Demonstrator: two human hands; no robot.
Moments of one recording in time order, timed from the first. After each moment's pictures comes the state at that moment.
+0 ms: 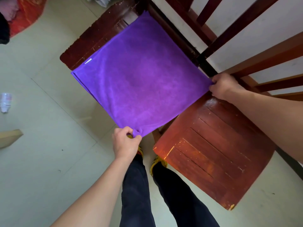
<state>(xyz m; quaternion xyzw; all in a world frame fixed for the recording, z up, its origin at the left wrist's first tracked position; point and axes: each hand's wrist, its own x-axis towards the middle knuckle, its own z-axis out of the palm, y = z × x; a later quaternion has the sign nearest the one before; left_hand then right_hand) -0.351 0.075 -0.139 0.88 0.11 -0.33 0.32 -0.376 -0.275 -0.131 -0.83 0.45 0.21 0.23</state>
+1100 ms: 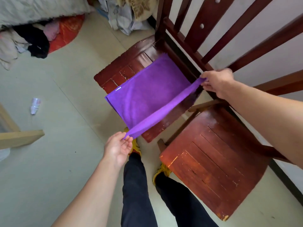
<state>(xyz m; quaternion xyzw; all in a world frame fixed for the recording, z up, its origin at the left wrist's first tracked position) -0.293 0.107 -0.048 0.50 0.50 -0.32 0.63 -0.270 -0.248 -0.019 -0.62 0.58 0.03 0.53</state>
